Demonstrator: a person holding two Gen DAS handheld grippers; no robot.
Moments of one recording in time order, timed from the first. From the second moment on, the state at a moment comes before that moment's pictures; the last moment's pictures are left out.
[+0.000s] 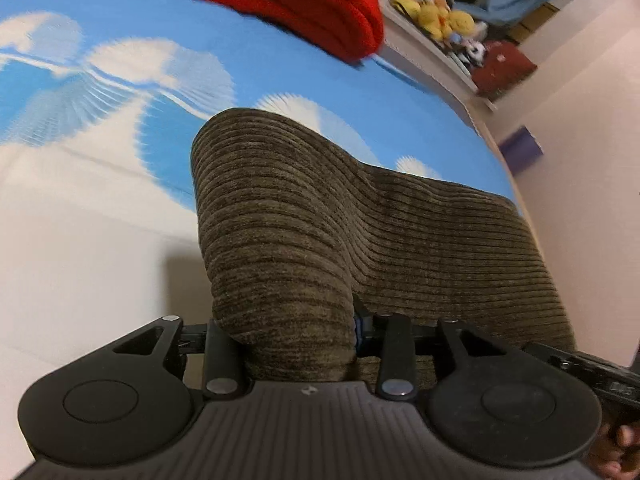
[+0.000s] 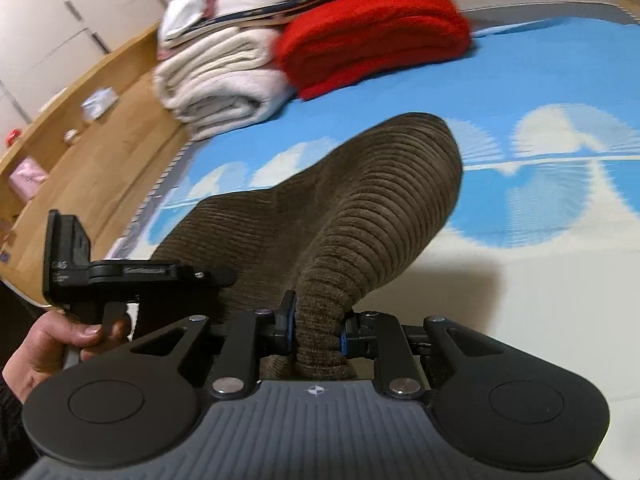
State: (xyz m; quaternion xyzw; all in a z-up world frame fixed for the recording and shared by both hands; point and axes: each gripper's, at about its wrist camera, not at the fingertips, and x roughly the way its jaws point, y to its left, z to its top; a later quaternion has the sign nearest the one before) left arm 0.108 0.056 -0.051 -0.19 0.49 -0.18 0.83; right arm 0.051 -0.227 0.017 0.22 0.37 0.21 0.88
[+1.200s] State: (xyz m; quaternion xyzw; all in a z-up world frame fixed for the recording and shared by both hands) left arm 0.179 0.040 -0.122 -0.18 0.54 -0.10 0.82; right arm 0.158 -0.323 -0.102 0.22 0.43 0.01 0.88
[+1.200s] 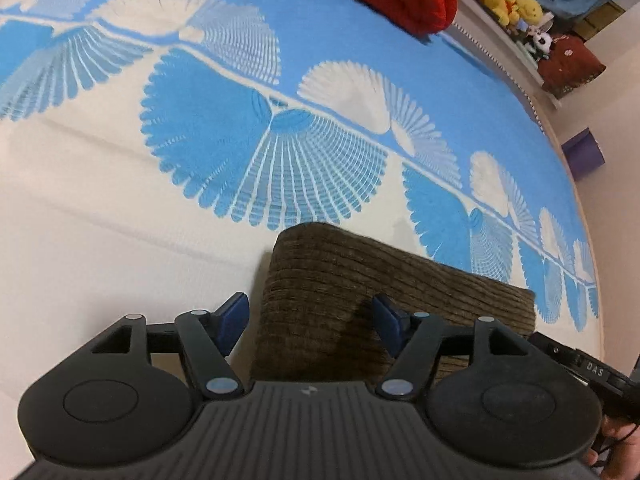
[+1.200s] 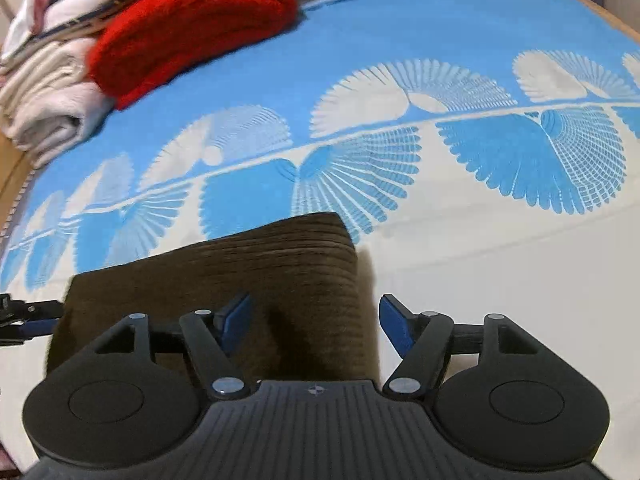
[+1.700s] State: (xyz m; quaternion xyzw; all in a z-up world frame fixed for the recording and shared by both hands) left arm 0.191 0.011 -0.110 -0.06 0.46 -0.15 0.87; right arm 0.172 -0.328 -0.094 0.23 0.39 -0.01 0.89
